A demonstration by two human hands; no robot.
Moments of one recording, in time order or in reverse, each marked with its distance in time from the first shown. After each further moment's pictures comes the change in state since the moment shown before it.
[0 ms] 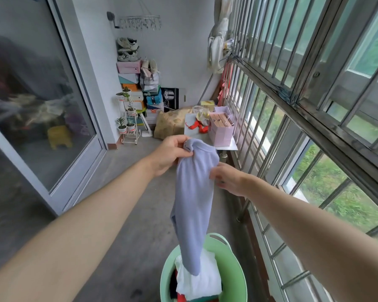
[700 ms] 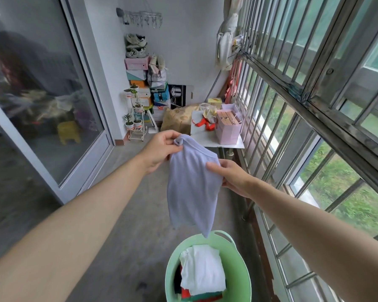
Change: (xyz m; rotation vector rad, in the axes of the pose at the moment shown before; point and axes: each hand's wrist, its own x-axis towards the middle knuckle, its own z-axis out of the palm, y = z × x) left_hand -0.018 -0.007 -0.030 -0.029 0.196 -0.006; right_hand 0.001 0.010 0.007 -0.027 -0.077 -0.182
